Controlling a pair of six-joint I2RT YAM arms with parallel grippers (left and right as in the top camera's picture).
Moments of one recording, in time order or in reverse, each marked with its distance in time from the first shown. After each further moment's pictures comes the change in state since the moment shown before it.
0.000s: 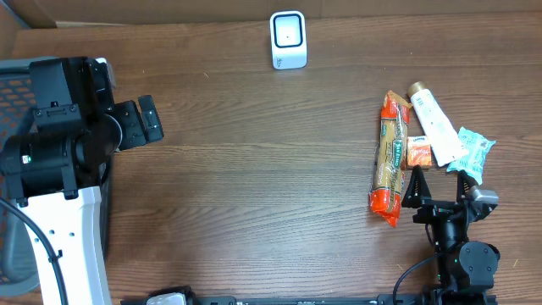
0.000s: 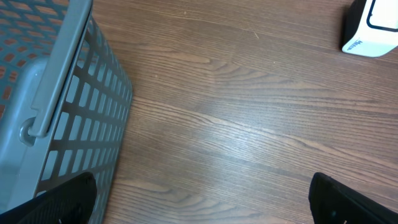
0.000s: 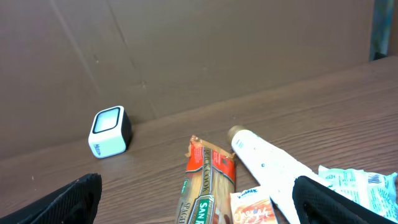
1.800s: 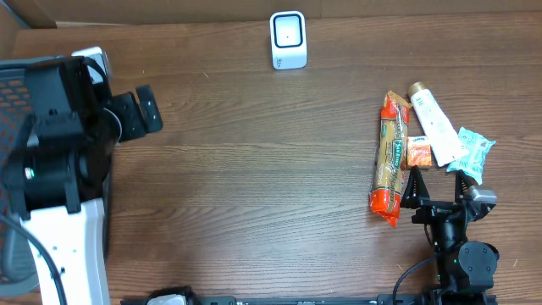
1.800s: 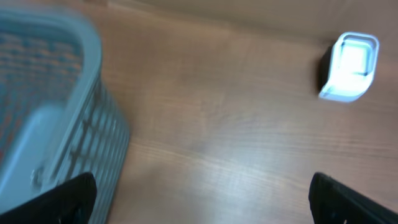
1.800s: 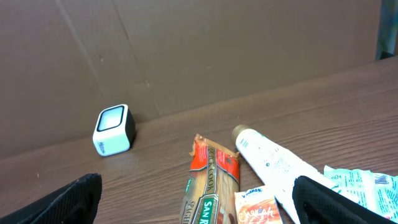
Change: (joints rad) left arm -0.031 -0.080 -0.072 0.219 -0.011 0.002; right arm 0.010 0.000 0.000 0.000 0.000 0.000
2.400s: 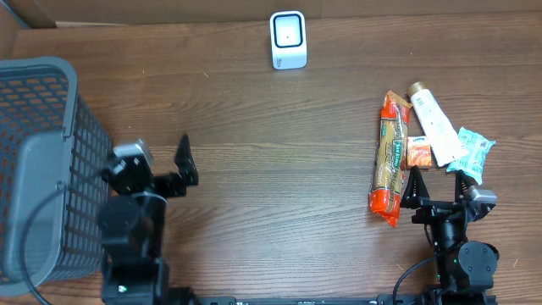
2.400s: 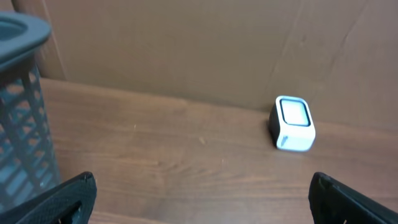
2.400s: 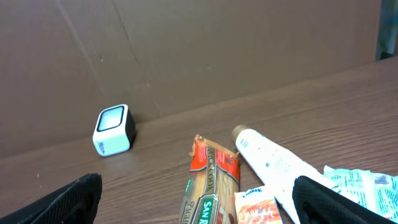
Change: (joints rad) left arm -0.055 -0.714 -1.134 0.964 0.064 -0.029; right arm 0.000 0.000 0.000 0.000 0.000 0.000
